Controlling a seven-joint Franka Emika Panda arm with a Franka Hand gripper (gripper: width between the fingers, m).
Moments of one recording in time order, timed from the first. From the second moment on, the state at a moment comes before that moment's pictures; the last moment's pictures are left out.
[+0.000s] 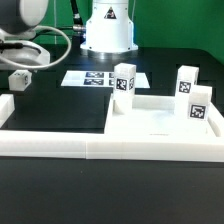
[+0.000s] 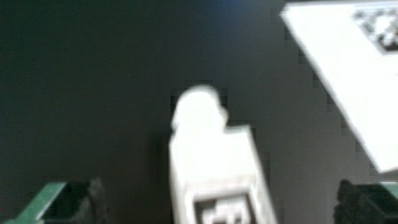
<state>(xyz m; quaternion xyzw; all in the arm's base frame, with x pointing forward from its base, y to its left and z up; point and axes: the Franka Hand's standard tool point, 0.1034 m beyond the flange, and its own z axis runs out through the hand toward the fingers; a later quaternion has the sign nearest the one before) 0.350 -0.225 0.033 -0.85 0.11 0.50 0.12</state>
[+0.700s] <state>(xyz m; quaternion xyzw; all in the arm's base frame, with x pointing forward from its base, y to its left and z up) 0.349 -0.226 0.020 -0.84 0.11 0.52 0.12</state>
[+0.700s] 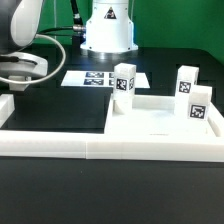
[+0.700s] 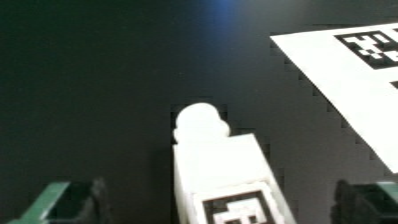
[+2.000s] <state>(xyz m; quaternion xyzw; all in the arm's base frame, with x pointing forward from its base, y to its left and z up) 0.364 -0.235 0.019 -0.86 0.09 0.49 0.09</state>
